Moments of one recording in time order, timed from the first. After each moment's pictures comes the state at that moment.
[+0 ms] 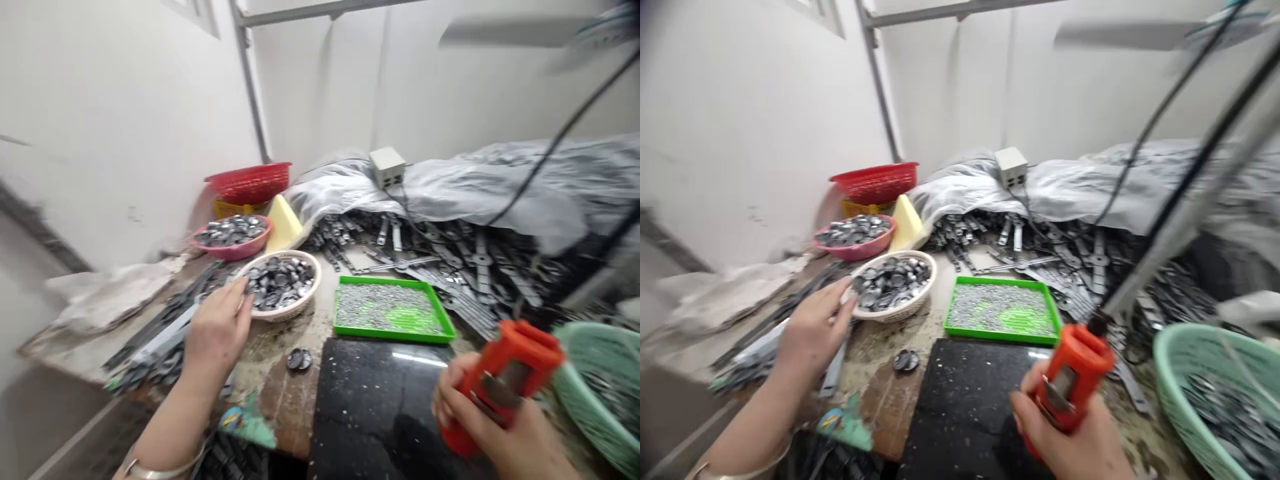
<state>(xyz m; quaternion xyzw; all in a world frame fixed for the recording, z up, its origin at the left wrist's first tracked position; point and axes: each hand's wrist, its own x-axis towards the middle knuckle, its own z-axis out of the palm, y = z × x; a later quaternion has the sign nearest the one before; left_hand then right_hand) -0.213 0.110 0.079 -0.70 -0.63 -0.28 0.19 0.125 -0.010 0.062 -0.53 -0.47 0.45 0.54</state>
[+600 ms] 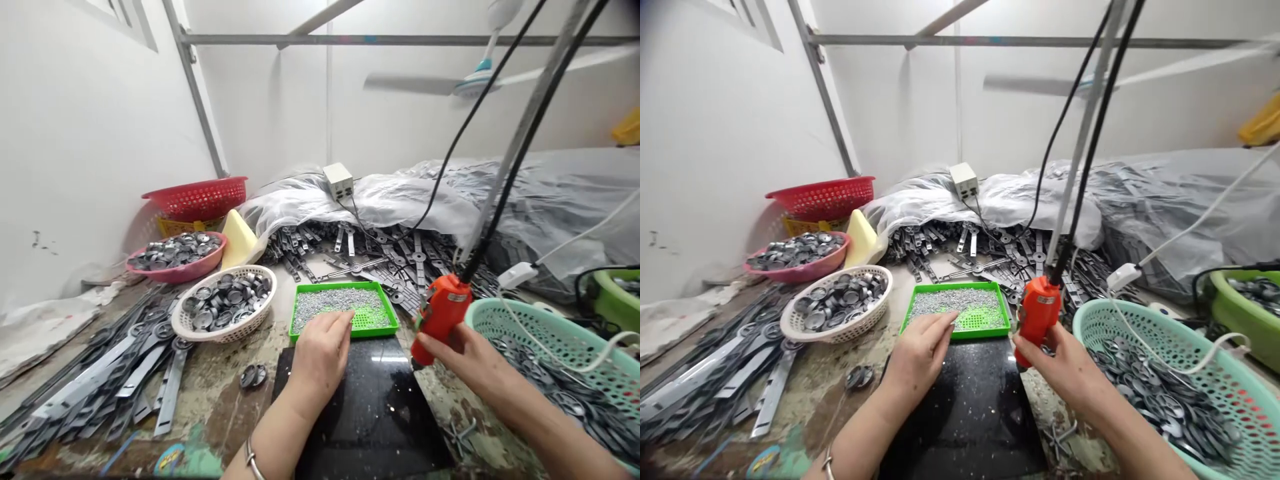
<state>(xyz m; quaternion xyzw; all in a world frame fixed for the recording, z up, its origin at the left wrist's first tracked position) -0.012 0.084 0.063 -0.85 -0.36 -0.39 0.00 0.221 0.007 0.090 -0.67 -0.52 0.34 0.41</state>
